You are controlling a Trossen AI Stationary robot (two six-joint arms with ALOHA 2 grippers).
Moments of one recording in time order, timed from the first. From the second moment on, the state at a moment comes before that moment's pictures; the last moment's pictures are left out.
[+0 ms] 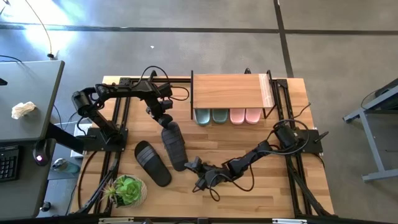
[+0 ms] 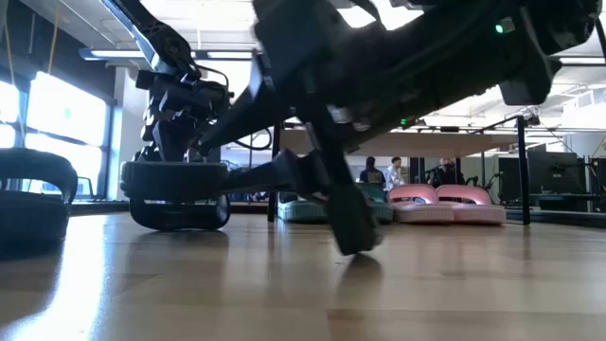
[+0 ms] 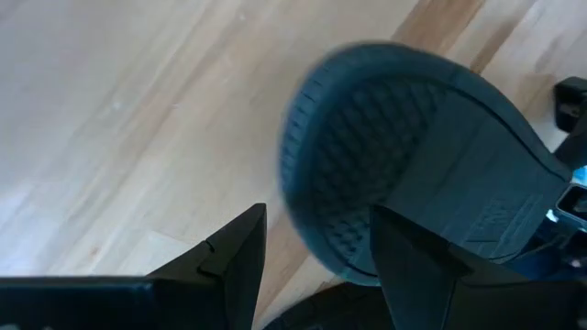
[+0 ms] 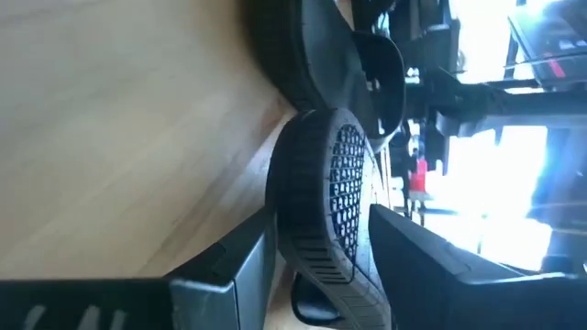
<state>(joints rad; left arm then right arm) 0.72 1.60 0.91 -0.88 0.54 -0.13 0.46 2.20 1.19 0.55 0.66 -1.13</state>
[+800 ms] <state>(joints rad) 0.72 1.60 0.91 -0.88 0.54 -0.13 0.42 2.22 1.25 0.52 0.57 -1.10</state>
